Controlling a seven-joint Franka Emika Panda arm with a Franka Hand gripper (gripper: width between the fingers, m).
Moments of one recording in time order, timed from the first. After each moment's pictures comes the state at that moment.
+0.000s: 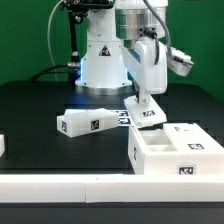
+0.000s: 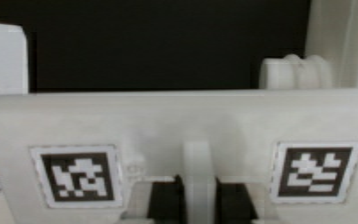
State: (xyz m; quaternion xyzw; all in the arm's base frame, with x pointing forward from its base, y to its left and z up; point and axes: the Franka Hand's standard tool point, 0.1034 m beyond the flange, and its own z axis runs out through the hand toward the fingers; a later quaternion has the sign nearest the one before) arm 0.470 0.042 0.076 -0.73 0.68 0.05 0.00
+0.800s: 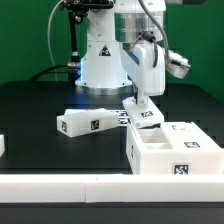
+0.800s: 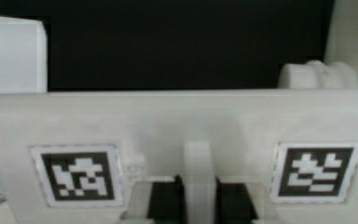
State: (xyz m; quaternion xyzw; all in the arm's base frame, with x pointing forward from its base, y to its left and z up) arm 0.465 0.042 0.077 -0.73 0.68 0.05 0.00
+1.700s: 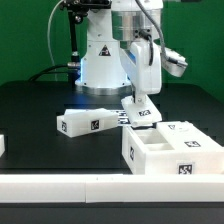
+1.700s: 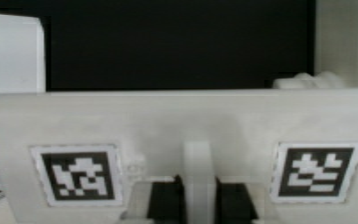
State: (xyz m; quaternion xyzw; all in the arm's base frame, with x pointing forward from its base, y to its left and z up) arm 0.464 0.037 0.075 -0.73 0.68 0.05 0.00
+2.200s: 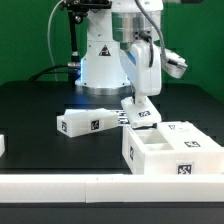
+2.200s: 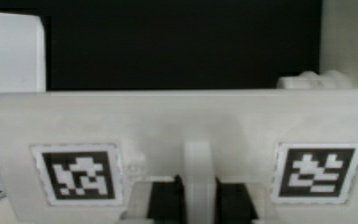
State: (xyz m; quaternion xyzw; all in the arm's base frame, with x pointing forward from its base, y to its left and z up) arm 0.463 0.037 0.075 -0.73 0.68 0.05 0.00
